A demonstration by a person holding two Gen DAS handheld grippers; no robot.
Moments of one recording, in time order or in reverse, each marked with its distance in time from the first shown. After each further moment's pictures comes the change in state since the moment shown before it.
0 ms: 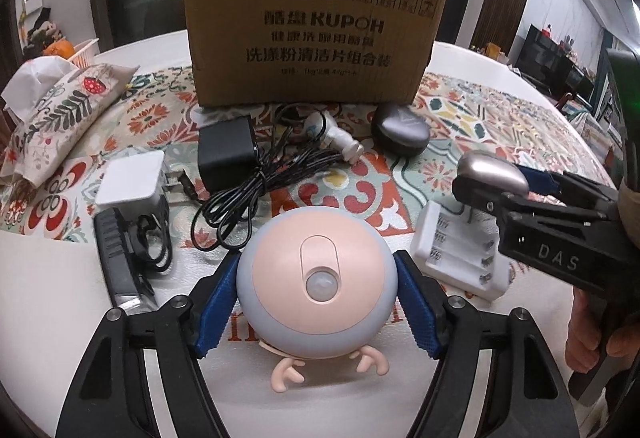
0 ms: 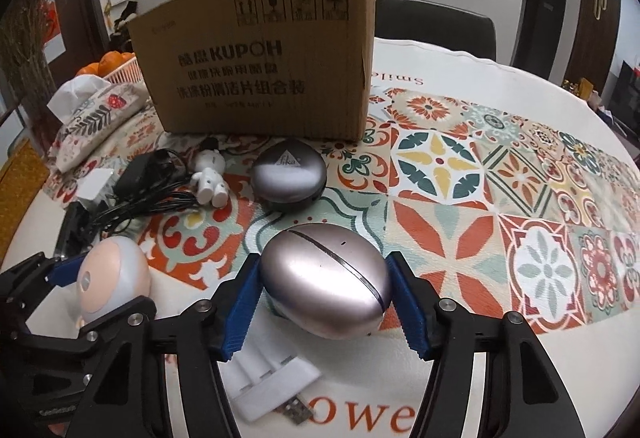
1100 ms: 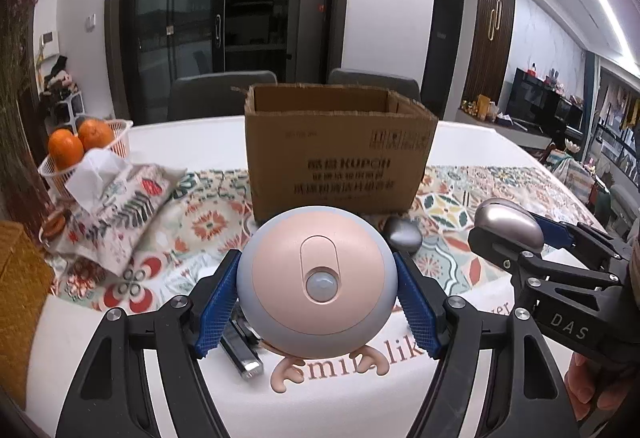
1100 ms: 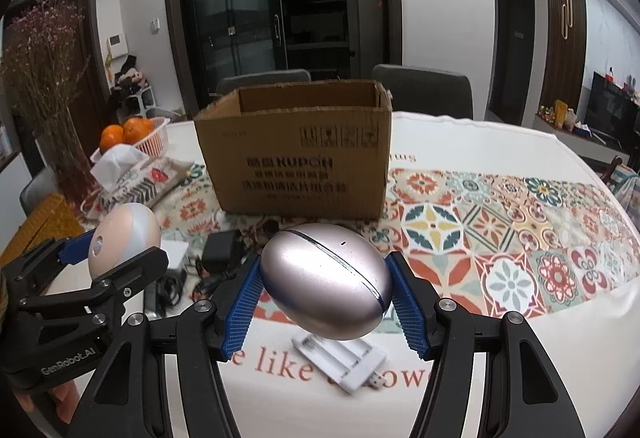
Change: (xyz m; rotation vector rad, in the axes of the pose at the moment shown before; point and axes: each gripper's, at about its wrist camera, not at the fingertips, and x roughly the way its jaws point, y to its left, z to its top) left arm -0.103 0.033 0.045 0.036 -0.252 0.013; right arm -0.101 0.056 0.021 0.061 -0.215 -0.042
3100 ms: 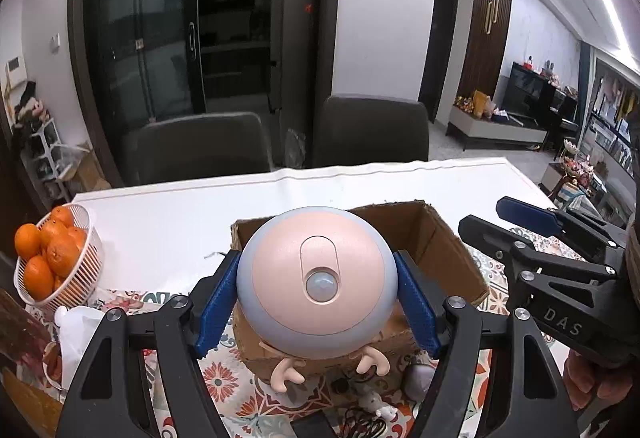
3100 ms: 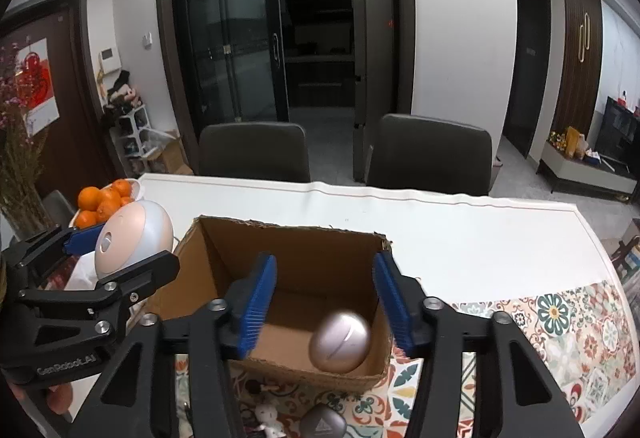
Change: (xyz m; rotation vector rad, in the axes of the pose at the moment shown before) left arm 0.113 0.022 0.201 0.045 0.075 -0.044; right arm 0.081 -0.019 0.184 -0.026 0.005 0.009
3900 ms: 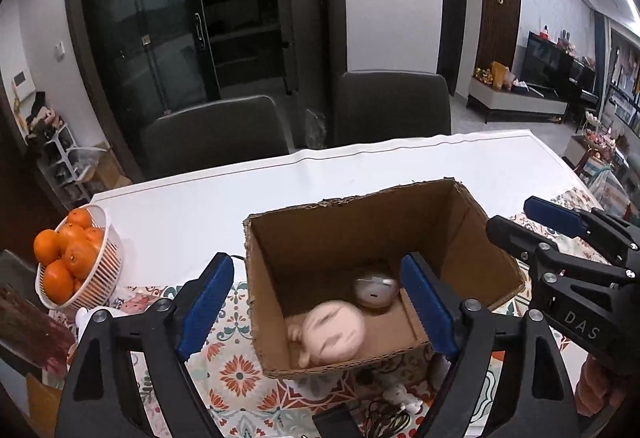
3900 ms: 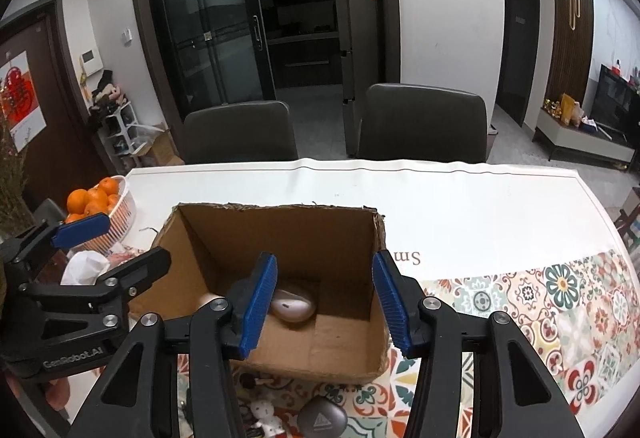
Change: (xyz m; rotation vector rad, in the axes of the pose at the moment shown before) left arm 0.011 -0.005 0.000 0.053 0.065 0.099; right arm 0.016 -0.015 -0.008 0.075 0.068 -0.013
